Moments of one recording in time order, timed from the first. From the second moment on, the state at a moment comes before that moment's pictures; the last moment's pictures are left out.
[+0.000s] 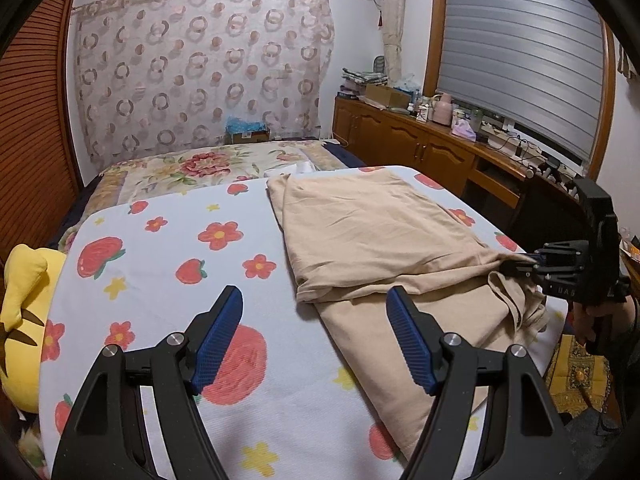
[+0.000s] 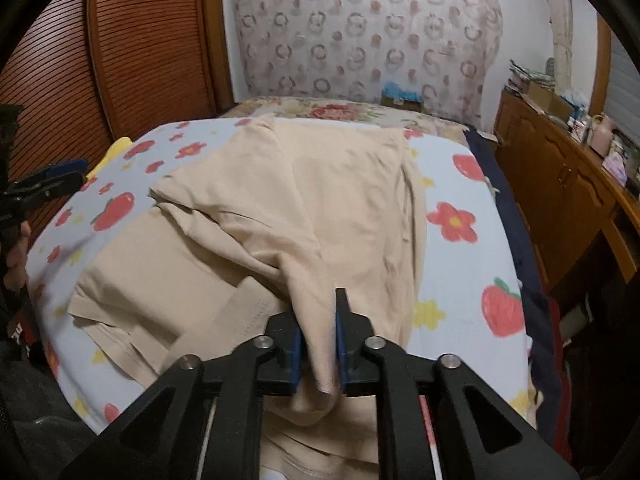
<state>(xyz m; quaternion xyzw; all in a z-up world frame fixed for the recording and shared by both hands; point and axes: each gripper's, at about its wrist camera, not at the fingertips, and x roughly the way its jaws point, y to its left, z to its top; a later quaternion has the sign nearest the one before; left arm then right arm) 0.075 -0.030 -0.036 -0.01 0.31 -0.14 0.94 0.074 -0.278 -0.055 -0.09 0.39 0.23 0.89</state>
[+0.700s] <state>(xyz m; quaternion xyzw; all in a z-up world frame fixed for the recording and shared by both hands) 0.068 -0.021 -0.032 0.00 0.31 -0.13 0.94 0.071 -0.263 -0.020 -0.10 0.35 0.24 0.90</state>
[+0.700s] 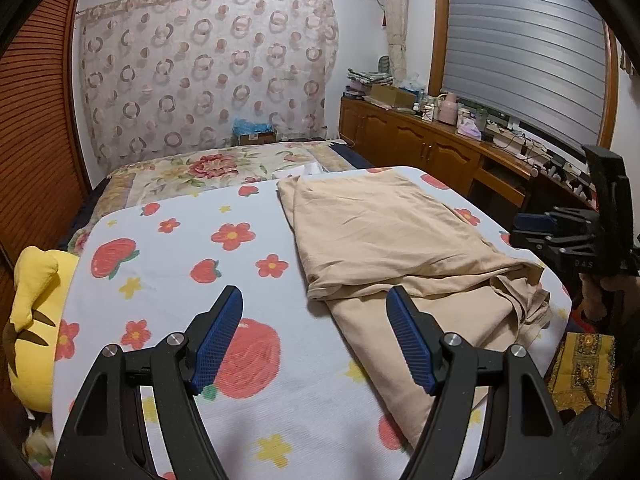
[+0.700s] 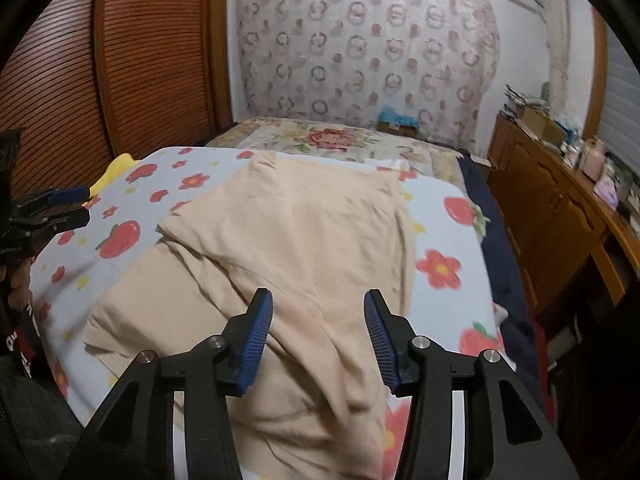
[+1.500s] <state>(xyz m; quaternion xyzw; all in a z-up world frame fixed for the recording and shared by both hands) 0.069 0.015 -0.050 -0.02 0.32 -0.10 0.94 0.153 -0.076 -0.074 -0.21 0.42 0.40 0.79</state>
